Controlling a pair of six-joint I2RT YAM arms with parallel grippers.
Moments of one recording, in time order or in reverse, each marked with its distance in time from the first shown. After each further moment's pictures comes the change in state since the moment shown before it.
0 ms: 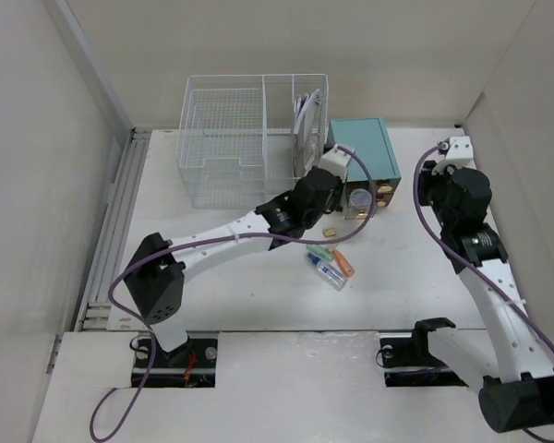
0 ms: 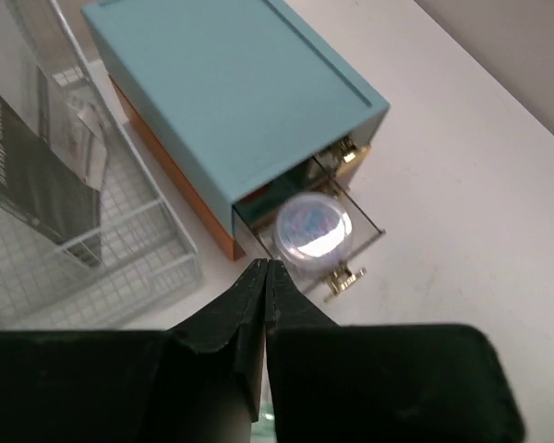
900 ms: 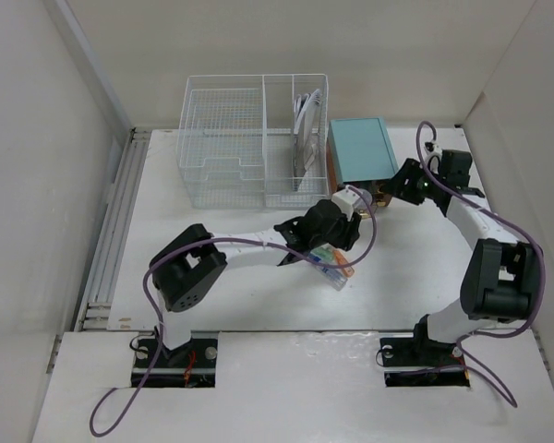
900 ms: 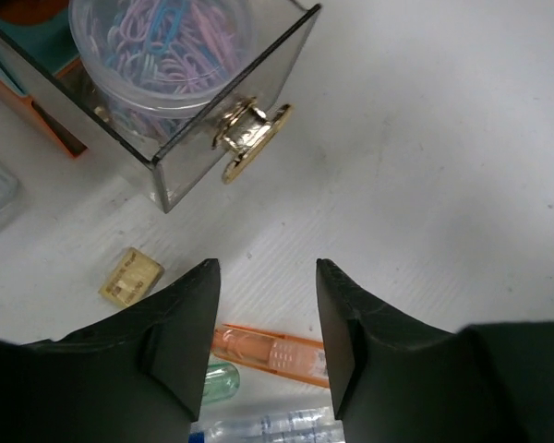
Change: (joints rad) left arm -0.028 0.130 -0.248 0.217 0.308 -0.088; right arm -0.264 0.642 0.089 0.060 -0.689 0.333
